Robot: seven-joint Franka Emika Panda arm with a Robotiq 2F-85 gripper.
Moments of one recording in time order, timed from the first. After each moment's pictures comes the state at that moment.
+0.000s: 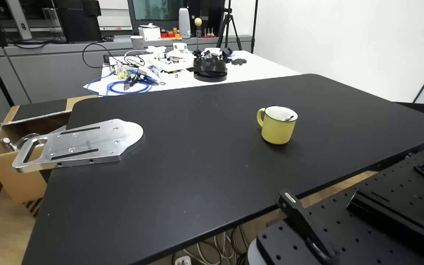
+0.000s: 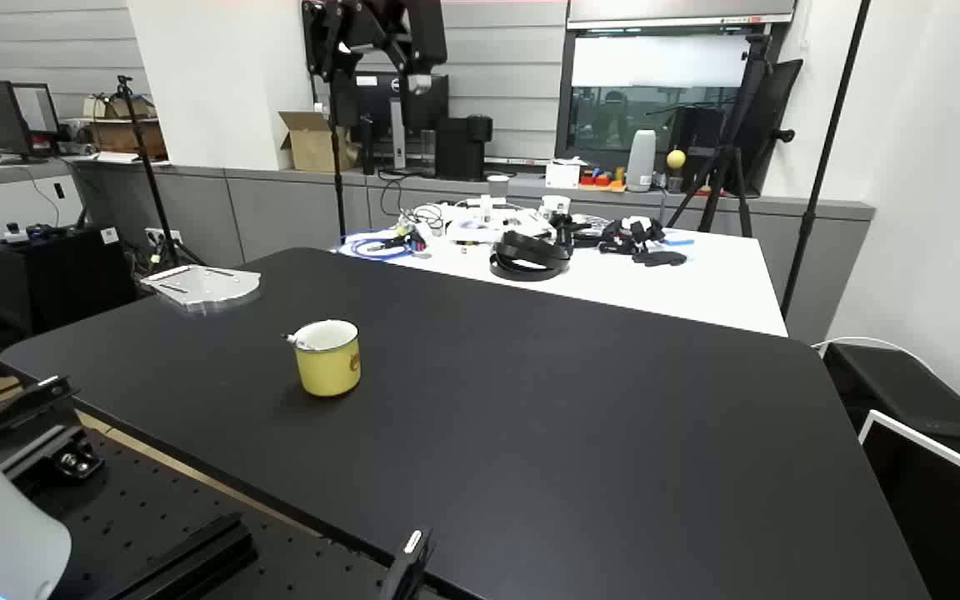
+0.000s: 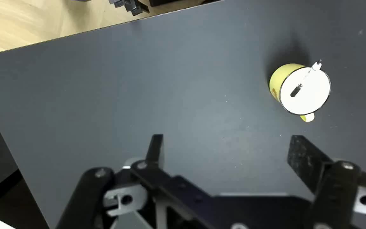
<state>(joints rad) -0.21 -0.59 -0.16 -2.60 -0.14 2.04 -0.05</state>
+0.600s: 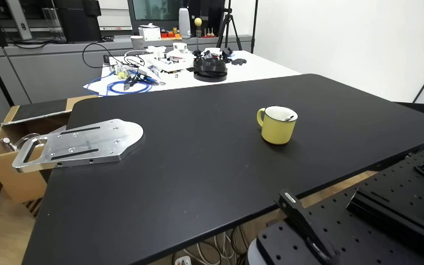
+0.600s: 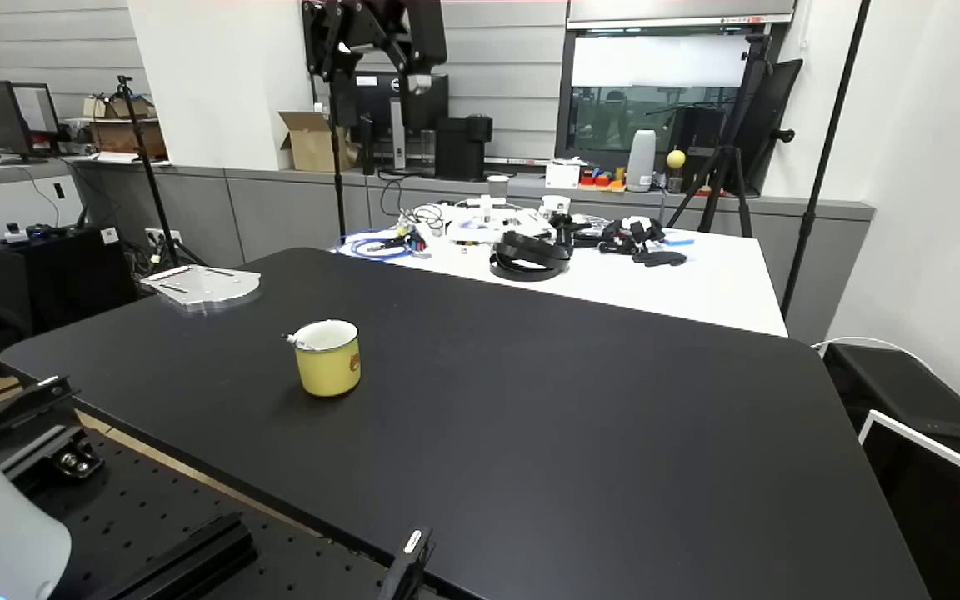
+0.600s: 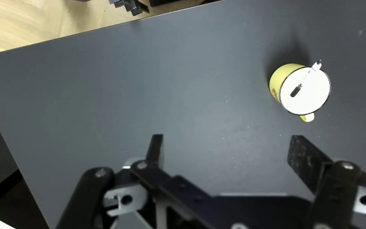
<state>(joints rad) -0.21 -0.59 -0.16 -2.60 -0.14 2.04 -0.05</state>
